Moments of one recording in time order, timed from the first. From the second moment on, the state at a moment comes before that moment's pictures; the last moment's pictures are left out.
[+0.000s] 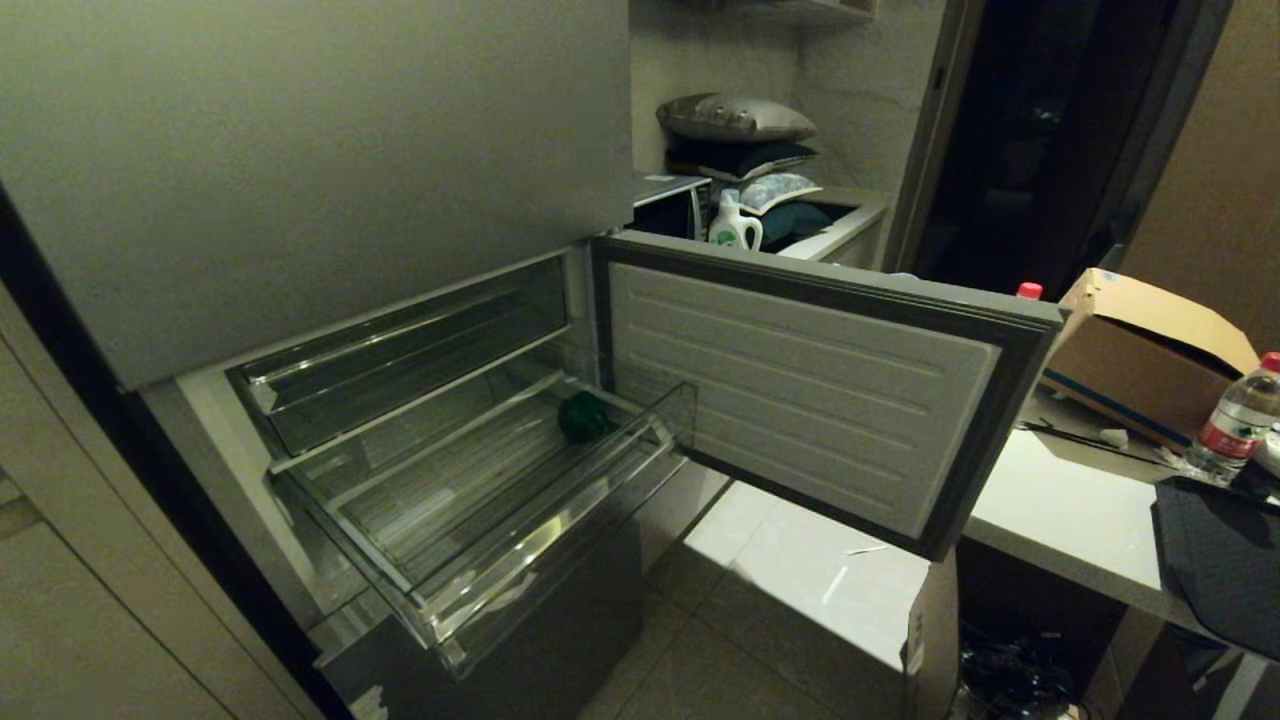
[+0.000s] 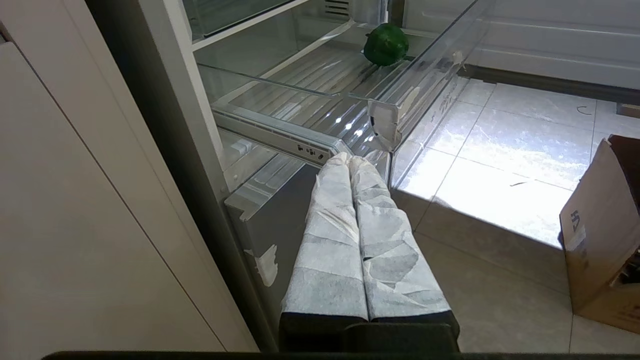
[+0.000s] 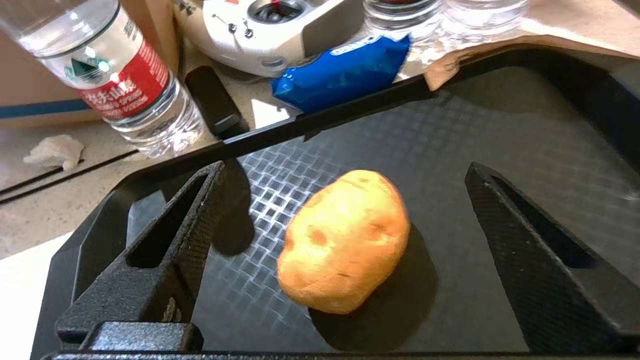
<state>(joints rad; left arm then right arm) -0.01 0.00 0.00 0.00 -0.01 0.05 -0.95 2.40 -1.20 -0.94 0.09 0.18</state>
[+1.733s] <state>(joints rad) -0.01 0.00 0.00 0.00 -0.01 0.05 -0.92 2.60 -1.35 -0.90 0.05 0.17</state>
